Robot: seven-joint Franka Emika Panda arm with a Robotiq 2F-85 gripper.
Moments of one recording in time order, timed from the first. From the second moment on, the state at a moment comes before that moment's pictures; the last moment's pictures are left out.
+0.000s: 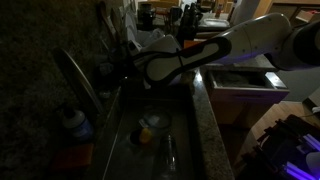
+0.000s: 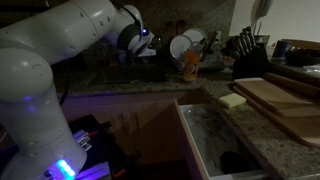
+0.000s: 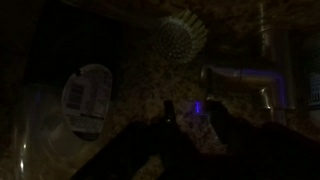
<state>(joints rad) 0.15 1.16 0.72 -1.17 -0.03 3.12 -0.83</state>
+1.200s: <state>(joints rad) 0.38 0.90 0.12 -1.36 -0.21 3.12 -0.25</state>
